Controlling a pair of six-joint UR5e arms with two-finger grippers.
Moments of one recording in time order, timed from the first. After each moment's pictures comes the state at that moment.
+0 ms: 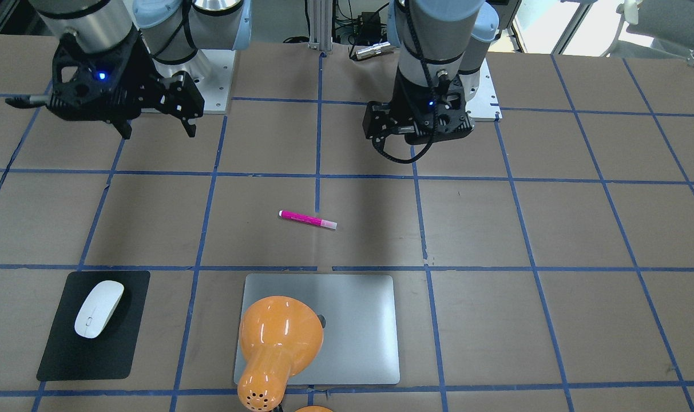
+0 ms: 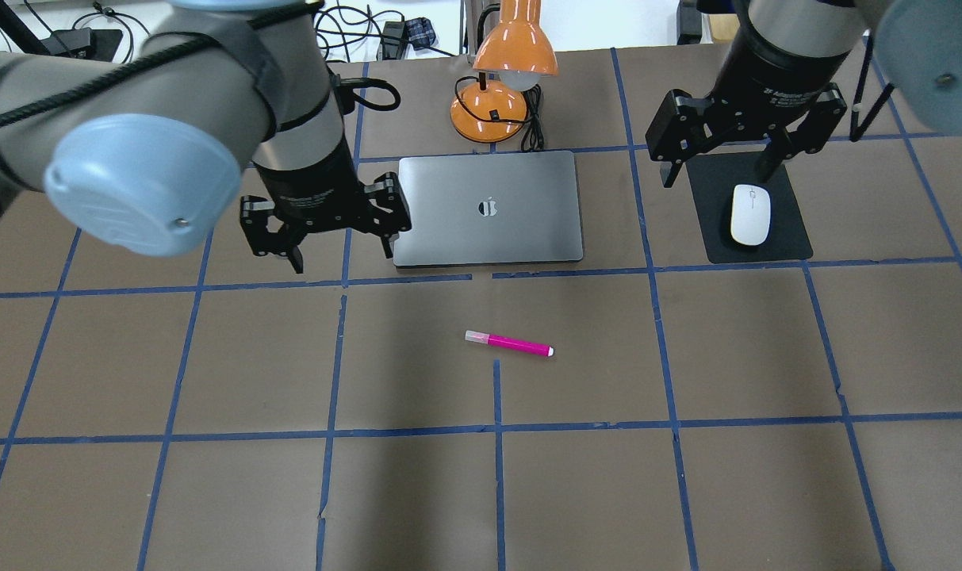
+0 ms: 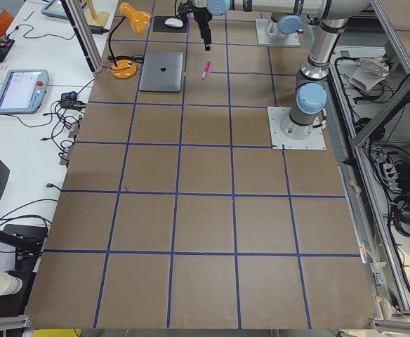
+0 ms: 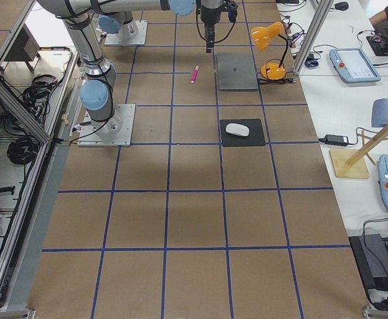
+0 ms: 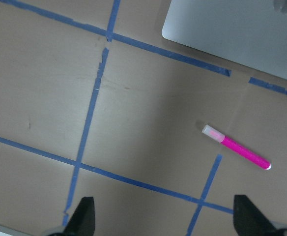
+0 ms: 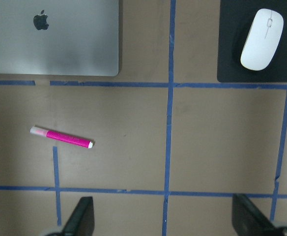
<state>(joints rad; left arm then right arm) -1.75 -1.58 -1.62 -1.60 1.59 -0.31 1.59 -1.60 1.53 -1.49 -1.51 0.01</state>
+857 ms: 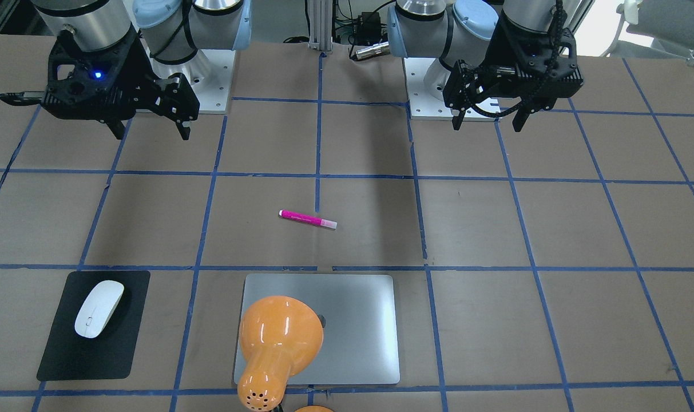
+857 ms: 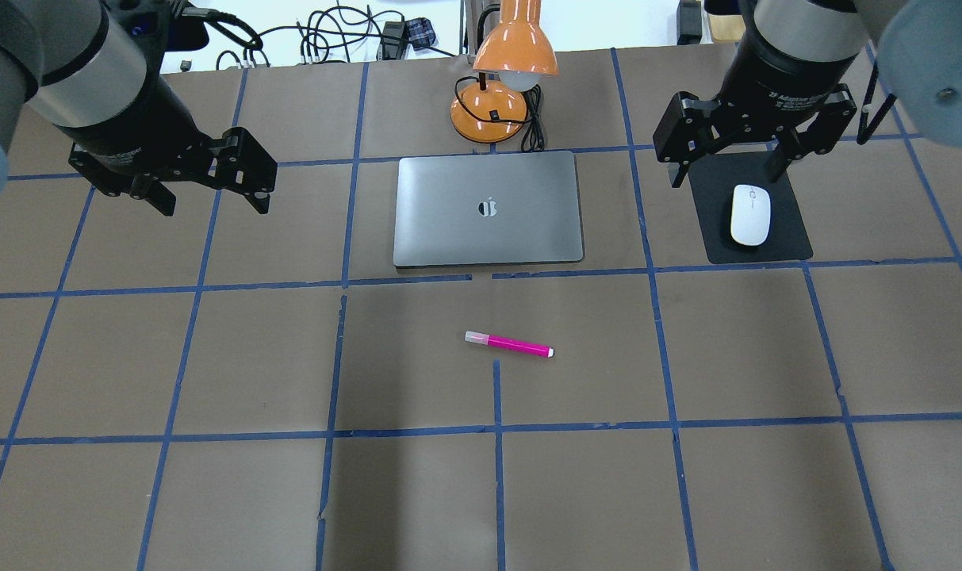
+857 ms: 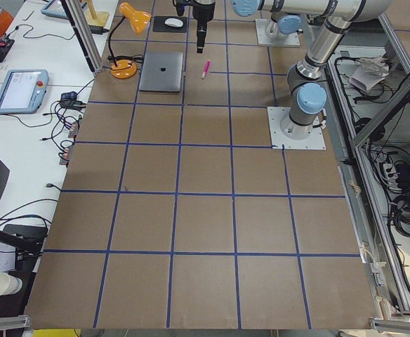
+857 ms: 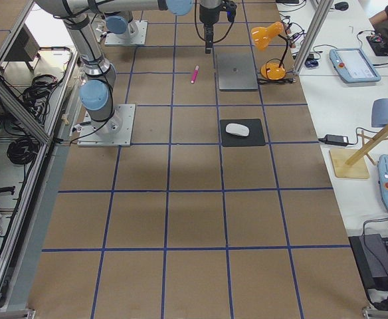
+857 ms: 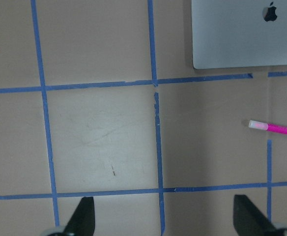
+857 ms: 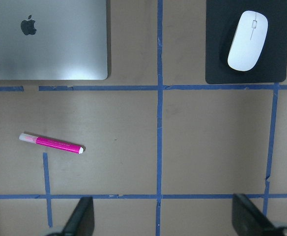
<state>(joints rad) -1.55 -1.46 -1.63 -1.53 1.58 0.01 1.59 -1.58 1.54 -1.54 -1.56 0.01</state>
